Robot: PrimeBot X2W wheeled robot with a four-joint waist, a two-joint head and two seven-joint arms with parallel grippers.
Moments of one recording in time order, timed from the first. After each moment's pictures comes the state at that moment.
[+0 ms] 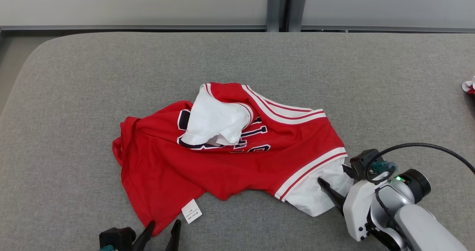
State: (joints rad) left arm 0.17 0.05 -0.15 0.11 -0.37 -0.03 0.14; right arm -0.34 -0.27 0.49 0.41 0.33 0.13 0.28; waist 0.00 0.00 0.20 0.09
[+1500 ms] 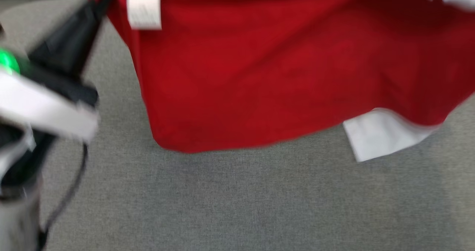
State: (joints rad) left arm -0.49 0.32 -0.05 -0.47 -0.63 -0.09 0.55; right arm -0.69 -0.43 -0.17 -0.34 0.88 0.13 0.72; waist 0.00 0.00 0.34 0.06
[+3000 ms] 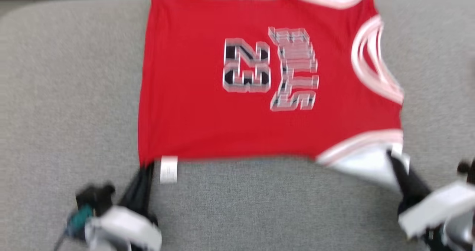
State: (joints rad) left arm -0.24 0.26 -0.40 0.40 -0.60 -0.05 -0.26; right arm -0.08 -0.12 -0.04 -0.06 0.74 0.13 0.30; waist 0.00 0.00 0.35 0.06
